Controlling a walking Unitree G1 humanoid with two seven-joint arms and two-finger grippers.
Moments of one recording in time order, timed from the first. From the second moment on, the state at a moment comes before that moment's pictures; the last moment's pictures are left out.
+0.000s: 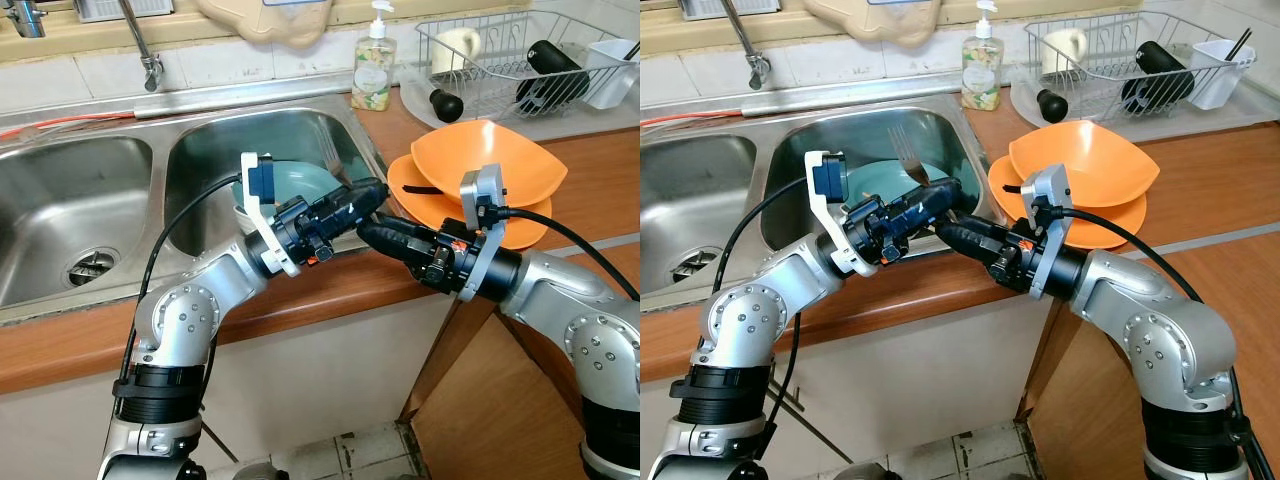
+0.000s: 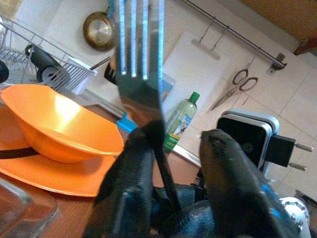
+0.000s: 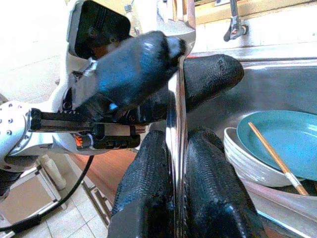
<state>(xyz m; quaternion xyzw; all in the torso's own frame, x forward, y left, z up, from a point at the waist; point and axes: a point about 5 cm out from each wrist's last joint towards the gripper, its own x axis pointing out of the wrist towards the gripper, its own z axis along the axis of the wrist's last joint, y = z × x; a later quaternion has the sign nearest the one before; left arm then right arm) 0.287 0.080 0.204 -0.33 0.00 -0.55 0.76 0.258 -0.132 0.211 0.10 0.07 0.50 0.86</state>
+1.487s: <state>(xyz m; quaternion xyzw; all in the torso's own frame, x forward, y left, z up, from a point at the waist) 0.315 0.074 0.209 -0.33 0.00 -0.49 0.80 0.281 -0.130 0.218 0.06 0.06 0.42 0.90</state>
